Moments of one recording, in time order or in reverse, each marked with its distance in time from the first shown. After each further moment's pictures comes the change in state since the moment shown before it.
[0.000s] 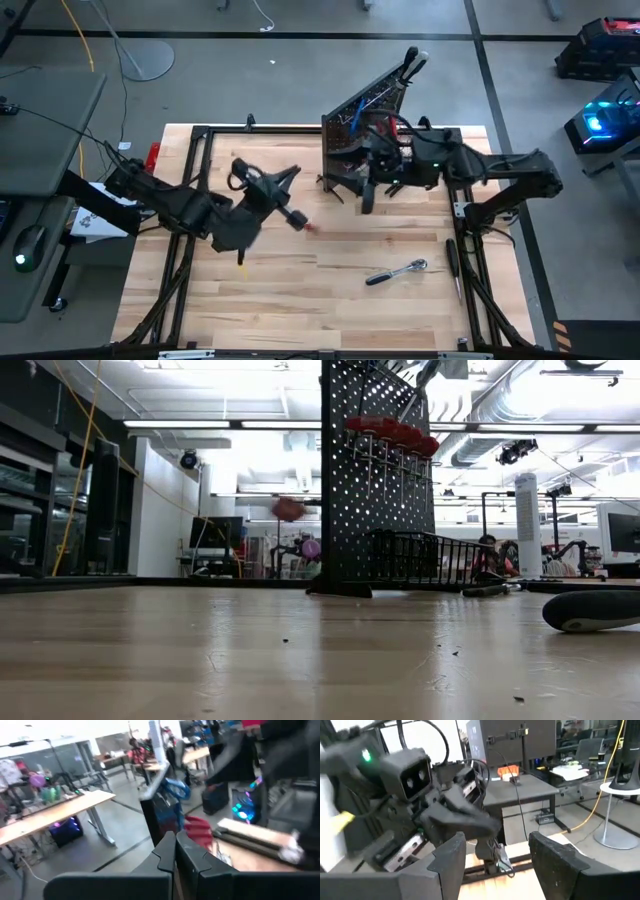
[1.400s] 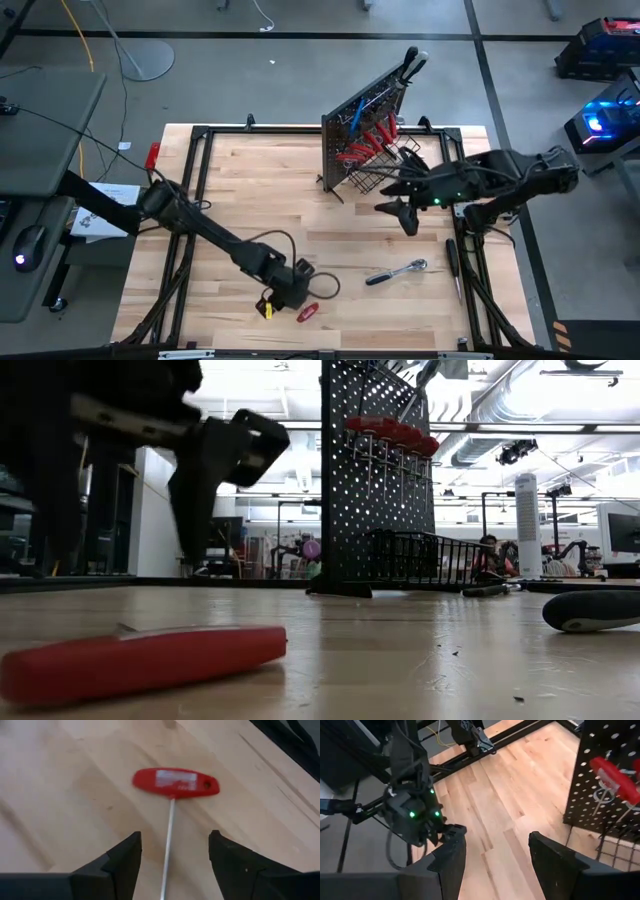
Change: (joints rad) left arm -0.018 0.310 -0.499 0.029 1.481 0.373; right arm 0.165 -0.173 0.000 -0.789 0.079 0.437
